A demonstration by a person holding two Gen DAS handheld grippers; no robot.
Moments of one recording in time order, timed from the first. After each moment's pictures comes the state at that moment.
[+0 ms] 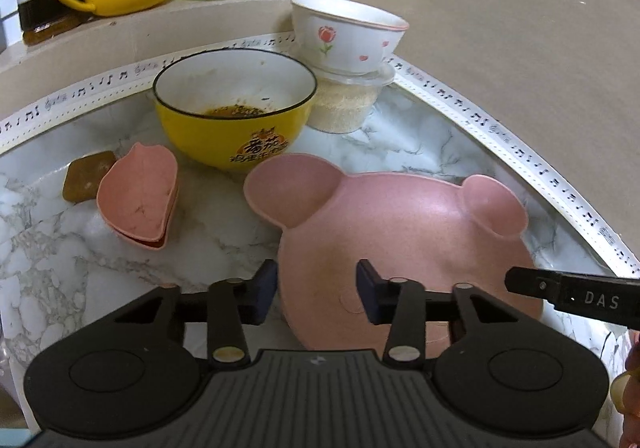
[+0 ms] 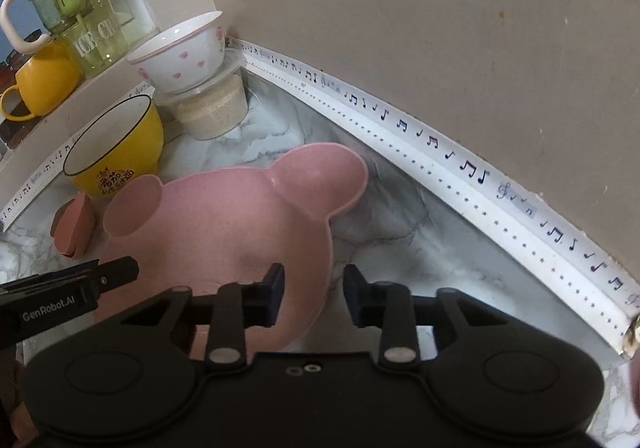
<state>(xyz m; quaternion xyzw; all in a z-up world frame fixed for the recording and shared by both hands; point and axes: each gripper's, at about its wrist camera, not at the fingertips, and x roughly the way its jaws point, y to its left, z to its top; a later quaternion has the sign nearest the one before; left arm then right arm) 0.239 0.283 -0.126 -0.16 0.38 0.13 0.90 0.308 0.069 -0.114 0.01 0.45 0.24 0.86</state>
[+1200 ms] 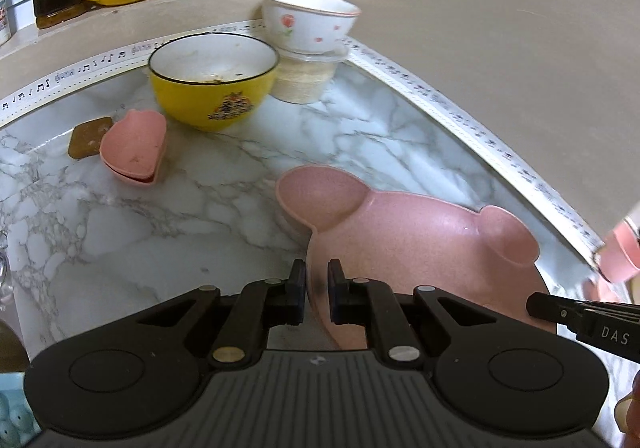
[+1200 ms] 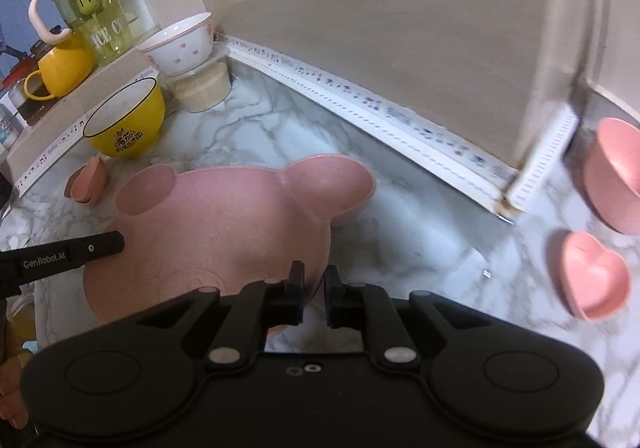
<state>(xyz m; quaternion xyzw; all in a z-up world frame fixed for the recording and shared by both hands) 0.185 0.238 -0.103 -0.16 0.39 0.10 0.90 0.227 -0.001 -0.082 0.00 0.45 0.22 0.87</state>
